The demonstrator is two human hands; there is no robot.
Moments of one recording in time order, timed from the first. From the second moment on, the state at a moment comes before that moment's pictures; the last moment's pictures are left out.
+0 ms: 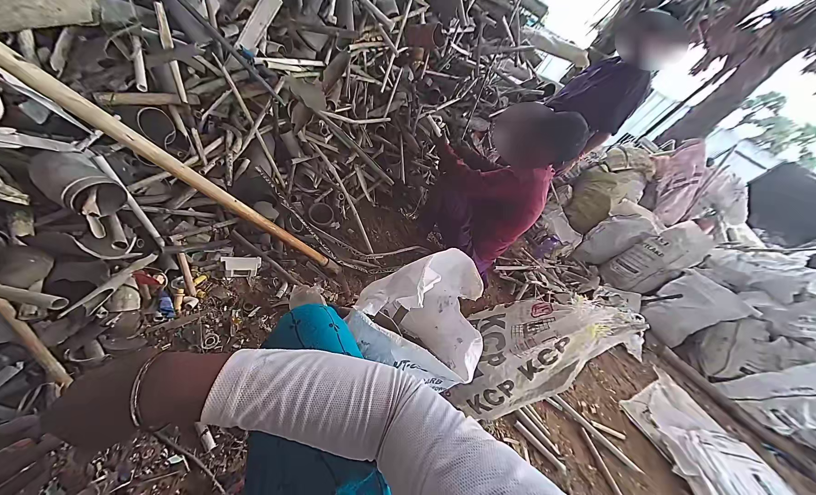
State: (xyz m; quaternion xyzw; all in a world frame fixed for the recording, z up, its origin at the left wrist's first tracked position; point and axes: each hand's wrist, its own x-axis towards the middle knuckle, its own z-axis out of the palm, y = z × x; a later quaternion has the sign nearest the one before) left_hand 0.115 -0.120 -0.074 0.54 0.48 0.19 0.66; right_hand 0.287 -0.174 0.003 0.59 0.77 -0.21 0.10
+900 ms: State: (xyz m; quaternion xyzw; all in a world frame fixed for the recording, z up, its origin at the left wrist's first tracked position) left_hand 0.124 -0.116 -0.081 0.57 0.45 0.15 0.67; right_hand 0.302 -0.187 0.016 0.60 0.75 -0.25 0.13
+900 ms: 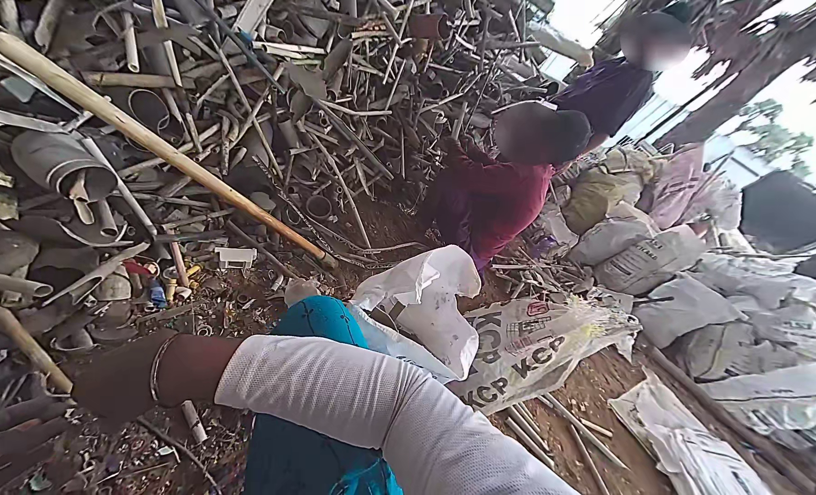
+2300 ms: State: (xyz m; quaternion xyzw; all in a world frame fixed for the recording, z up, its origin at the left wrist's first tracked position) left_hand 0.125 -0.125 -0.076 0.56 0.46 0.16 0.67; right_hand 0.293 -0.186 0.014 0.58 0.77 -0.23 0.11
